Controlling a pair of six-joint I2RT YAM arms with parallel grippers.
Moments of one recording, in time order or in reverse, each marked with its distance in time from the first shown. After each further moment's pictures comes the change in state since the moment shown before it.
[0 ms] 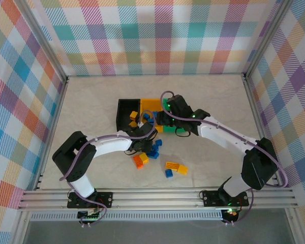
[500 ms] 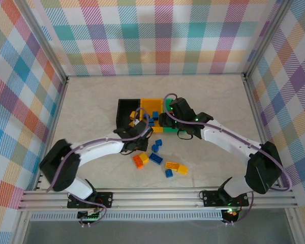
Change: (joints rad) left arm 0.009 -0.219 -0.031 -0.062 -0.009 -0.026; right arm 0.000 -0.066 -0.077 0.024 0.017 0.023
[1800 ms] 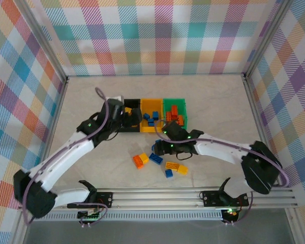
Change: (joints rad) left arm 0.217 -0.335 0.096 -0.028 0.099 -0.113; right arm 0.172 0.054 -0.223 0.026 -0.229 -0.020
